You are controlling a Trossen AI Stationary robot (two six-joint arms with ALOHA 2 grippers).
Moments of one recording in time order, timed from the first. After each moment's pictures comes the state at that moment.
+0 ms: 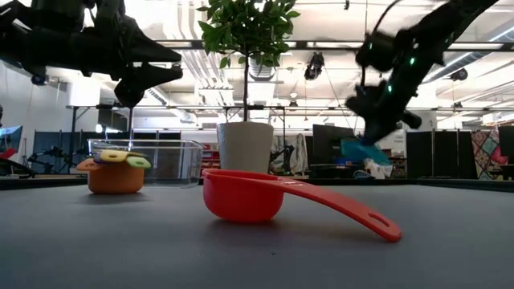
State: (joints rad) left arm 0.07 0.82 0.22 0.55 -0.13 -0.41; right arm -0.54 1.20 0.69 -0.34 0.23 0.40
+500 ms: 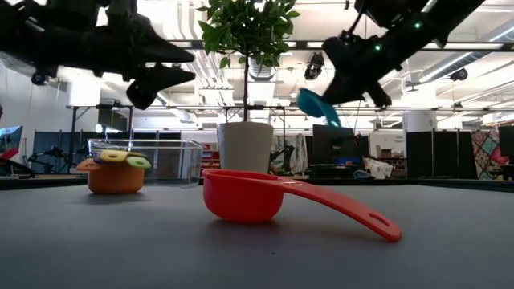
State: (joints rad) left arm 0.01 1.04 0.29 0.65 -0.13 -0.41; right arm -0.14 1.23 0.69 0.04 0.42 0.45
